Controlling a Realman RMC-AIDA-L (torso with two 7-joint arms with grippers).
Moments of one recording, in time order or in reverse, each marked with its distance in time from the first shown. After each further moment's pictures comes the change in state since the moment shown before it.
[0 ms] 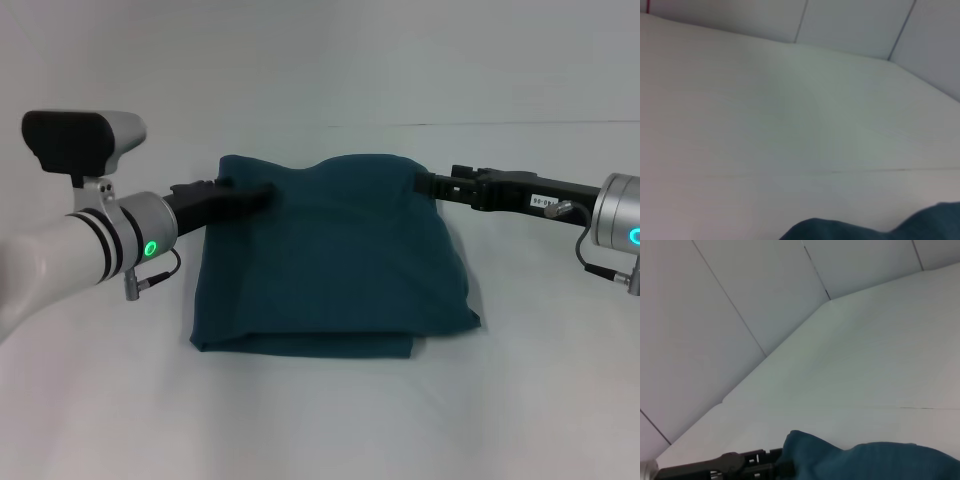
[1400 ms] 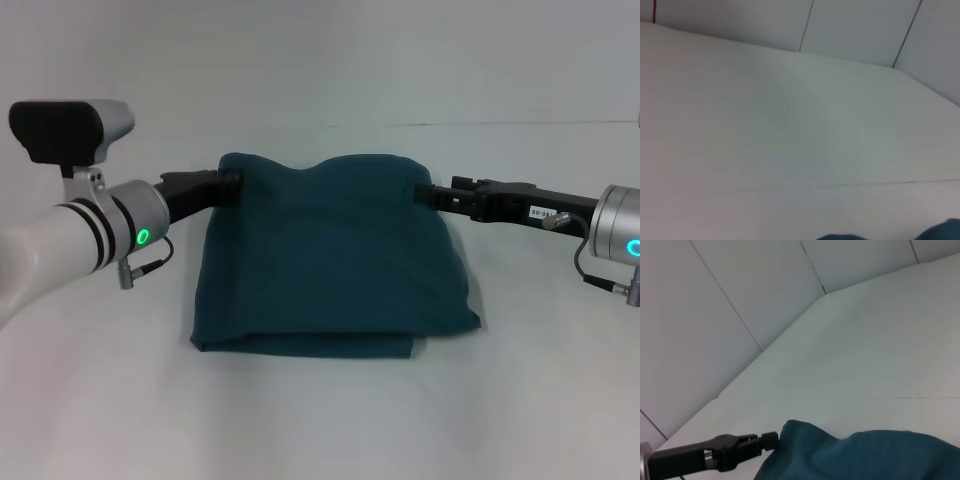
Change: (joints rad) left arm 0.003 0.003 -0.003 0.022 -0.025 -0.014 0.000; right arm -0.013 0.007 -0.008 0.007 -0.002 0.011 -0.006
